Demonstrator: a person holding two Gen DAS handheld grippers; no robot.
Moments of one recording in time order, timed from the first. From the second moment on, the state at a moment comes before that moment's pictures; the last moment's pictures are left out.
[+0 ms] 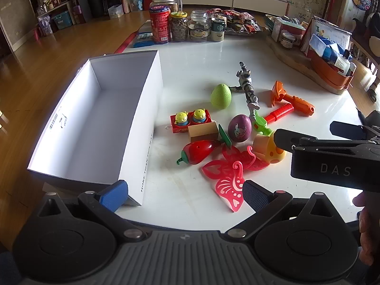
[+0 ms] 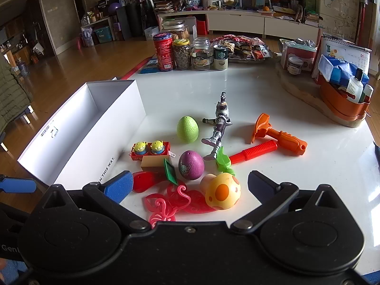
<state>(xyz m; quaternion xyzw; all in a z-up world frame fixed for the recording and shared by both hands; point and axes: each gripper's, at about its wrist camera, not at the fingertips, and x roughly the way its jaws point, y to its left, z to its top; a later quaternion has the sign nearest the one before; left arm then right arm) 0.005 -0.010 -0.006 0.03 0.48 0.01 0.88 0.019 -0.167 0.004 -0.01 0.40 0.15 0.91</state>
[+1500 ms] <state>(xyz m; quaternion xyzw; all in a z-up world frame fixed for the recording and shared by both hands) 0.037 -0.025 -0.094 0.01 0.52 0.00 0.86 0.062 -0.197 -0.061 -0.13 0.42 0.24 0.86</state>
